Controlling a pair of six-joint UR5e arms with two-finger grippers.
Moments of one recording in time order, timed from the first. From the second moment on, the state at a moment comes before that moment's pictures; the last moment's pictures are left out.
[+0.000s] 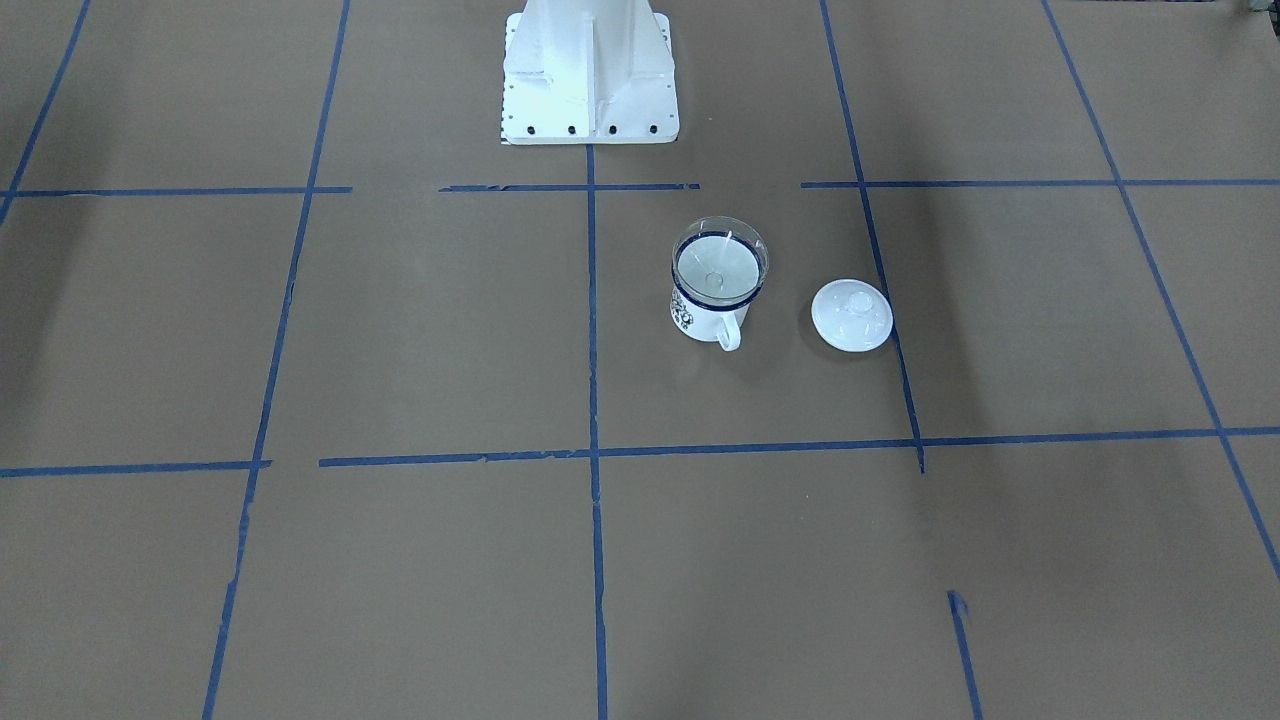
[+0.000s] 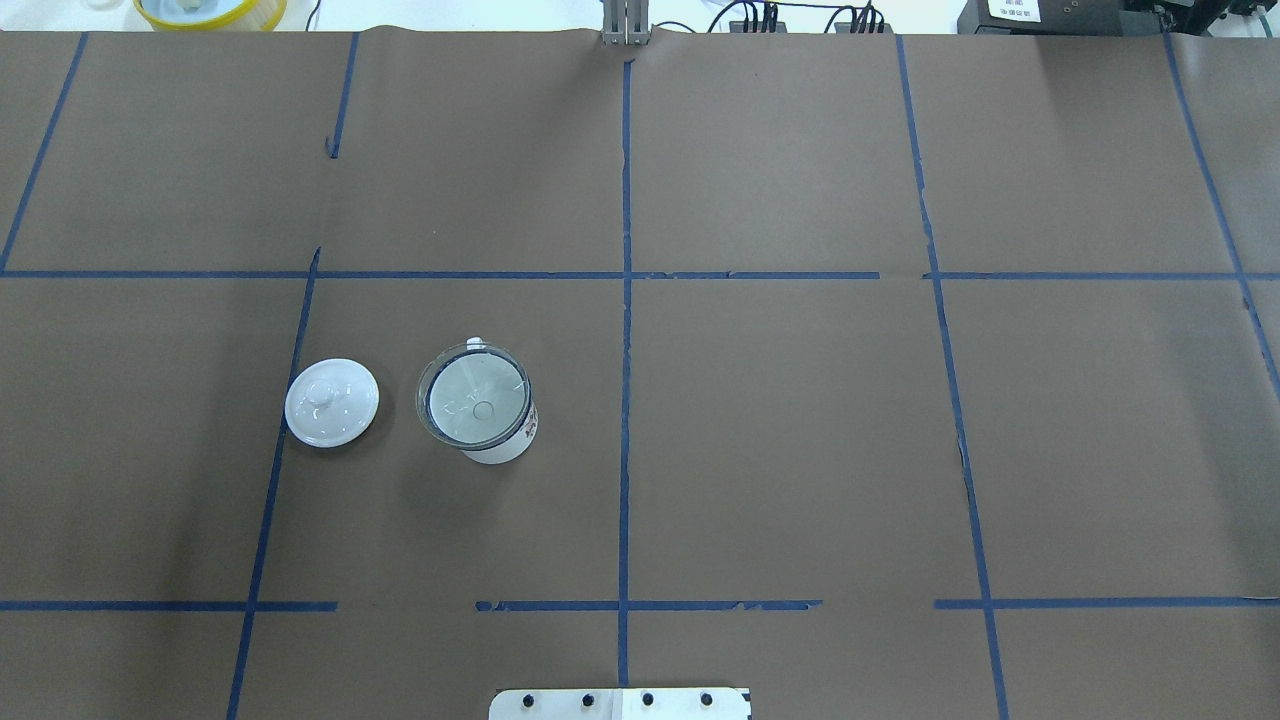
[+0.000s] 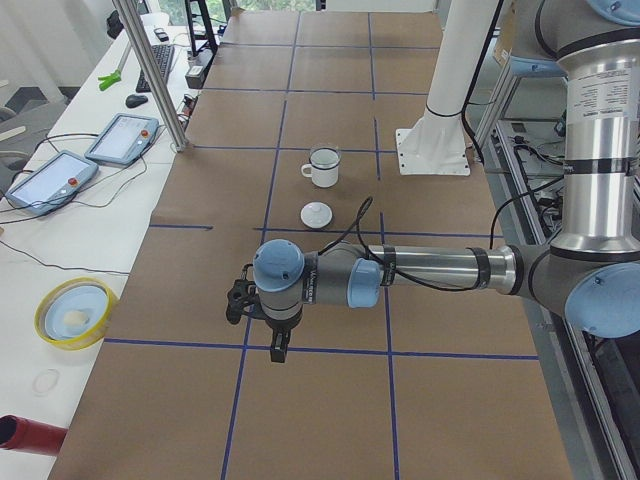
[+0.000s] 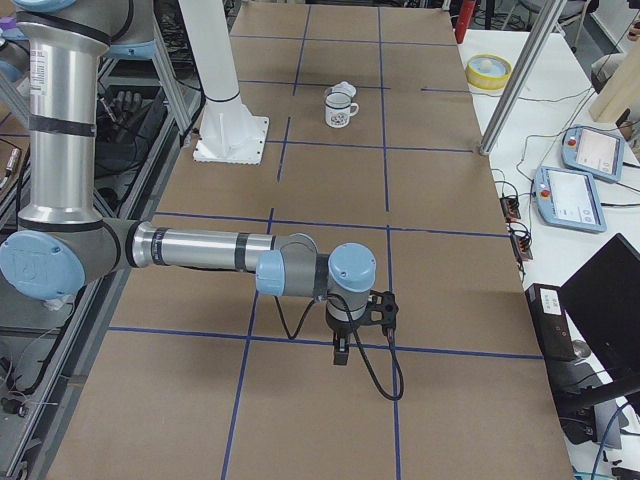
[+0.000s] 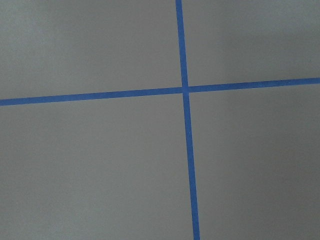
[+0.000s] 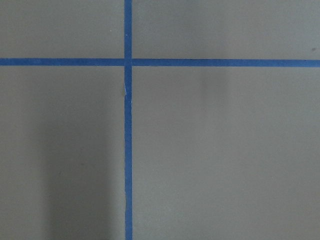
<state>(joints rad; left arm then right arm) -1.60 -1.49 -1.67 -1.61 -2.38 0.06 1.57 -1.68 1.66 -1.57 2.29 0.01</state>
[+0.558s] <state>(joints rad) -1.60 -1.50 -1.65 -1.61 -2.38 0.06 1.57 -1.68 1.66 -1.57 2.29 0.01</state>
